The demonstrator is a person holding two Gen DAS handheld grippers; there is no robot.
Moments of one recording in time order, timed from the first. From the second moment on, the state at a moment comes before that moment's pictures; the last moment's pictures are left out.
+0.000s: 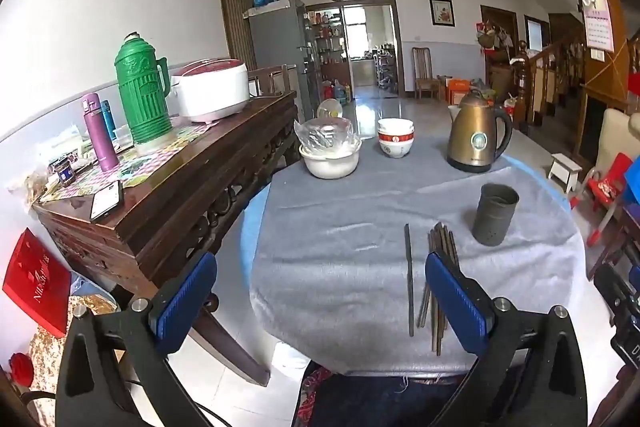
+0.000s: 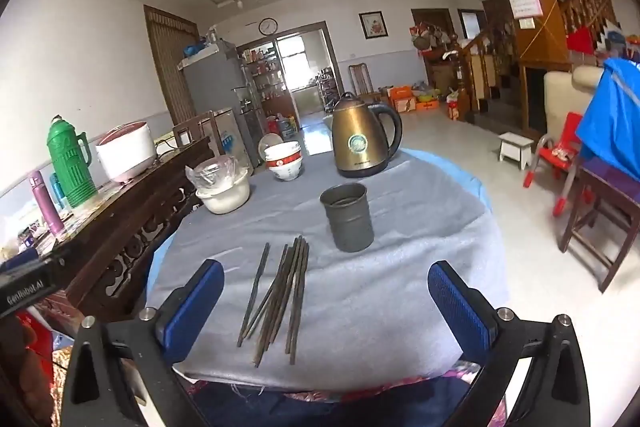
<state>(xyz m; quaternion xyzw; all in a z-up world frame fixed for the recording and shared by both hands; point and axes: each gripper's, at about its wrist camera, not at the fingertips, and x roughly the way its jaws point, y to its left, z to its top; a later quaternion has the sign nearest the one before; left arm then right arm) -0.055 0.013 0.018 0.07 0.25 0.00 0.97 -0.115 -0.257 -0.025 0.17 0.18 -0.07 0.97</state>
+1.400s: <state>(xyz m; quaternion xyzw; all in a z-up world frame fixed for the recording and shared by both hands) -0.048 0.008 -0.014 0.09 0.30 0.00 0.95 -0.106 -0.245 -0.039 0.18 0.24 -0.05 0.95</state>
